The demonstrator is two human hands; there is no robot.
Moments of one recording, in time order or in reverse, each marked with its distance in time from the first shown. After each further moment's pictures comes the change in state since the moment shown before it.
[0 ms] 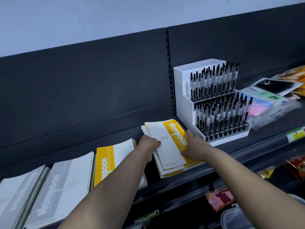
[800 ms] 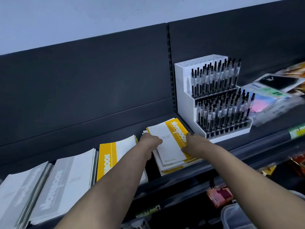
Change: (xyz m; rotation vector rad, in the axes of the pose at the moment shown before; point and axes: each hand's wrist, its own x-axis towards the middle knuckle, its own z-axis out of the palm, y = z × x) left_hand -0.001 0.001 -0.003 0.206 0.000 -0.022; right_hand 0.001 -0.006 0.000 -0.212 -0.014 0.021
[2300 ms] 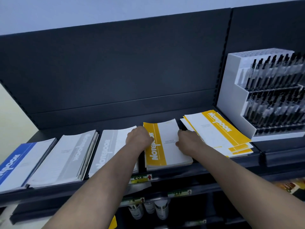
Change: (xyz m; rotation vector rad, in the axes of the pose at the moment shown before) left_hand -0.006 -0.095 -0.147 0.545 0.304 0.103; right_hand -0.012 -0.156 0.063 -0.047 0.115 -0.178
